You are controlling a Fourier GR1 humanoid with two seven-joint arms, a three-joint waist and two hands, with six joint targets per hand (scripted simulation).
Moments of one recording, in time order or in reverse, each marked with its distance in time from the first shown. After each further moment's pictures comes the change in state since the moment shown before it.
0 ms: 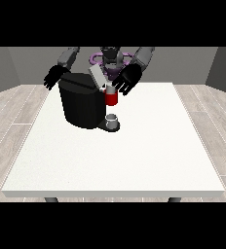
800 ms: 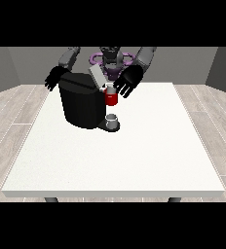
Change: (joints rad) left arm -0.005 0.026 -0.023 -0.007 -0.048 0.002 -0.054; right arm -0.014 0.011 0.013 -0.009 0.008 -0.025 -0.005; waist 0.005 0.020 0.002
